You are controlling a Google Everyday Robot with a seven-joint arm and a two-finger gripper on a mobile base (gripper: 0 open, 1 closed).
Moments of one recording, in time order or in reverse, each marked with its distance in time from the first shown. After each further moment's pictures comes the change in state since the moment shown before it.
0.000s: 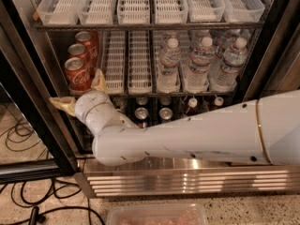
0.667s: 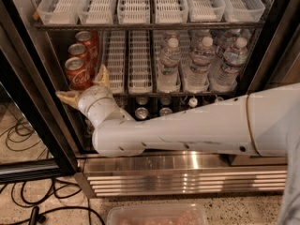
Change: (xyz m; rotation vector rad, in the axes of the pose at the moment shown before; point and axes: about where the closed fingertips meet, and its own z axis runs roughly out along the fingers) arm 0.009 -0.019 0.019 0.052 0.008 -0.035
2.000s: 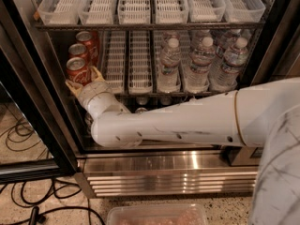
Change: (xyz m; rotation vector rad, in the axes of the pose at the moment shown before) arm 0.011 -0.015 0.026 0.025 0.019 0.012
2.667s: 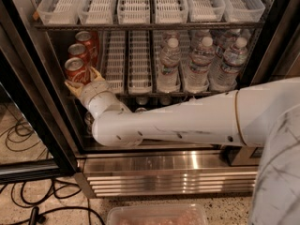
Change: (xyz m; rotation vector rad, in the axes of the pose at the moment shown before) arm 0.000 0.000 0.000 0.000 0.000 0.000
